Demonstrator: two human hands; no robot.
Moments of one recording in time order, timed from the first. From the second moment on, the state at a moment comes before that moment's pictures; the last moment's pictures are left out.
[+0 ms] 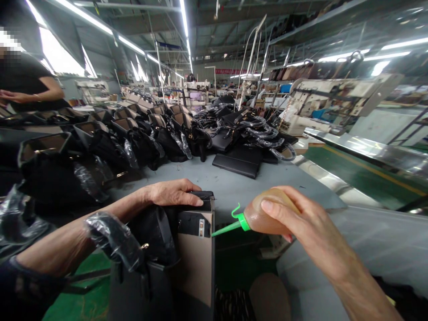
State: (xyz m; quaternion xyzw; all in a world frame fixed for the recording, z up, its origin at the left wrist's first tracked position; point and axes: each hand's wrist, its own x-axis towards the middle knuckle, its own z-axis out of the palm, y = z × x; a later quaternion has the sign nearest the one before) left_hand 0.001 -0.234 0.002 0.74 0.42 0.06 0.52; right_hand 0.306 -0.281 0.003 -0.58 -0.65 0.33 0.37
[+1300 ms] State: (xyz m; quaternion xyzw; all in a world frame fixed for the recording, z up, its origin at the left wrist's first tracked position) left_hand 0.003 -0.228 0.001 0.75 0.42 0.06 0.51; right_hand 0.290 -0.284 0.023 -0.61 -0.65 0.19 0.41
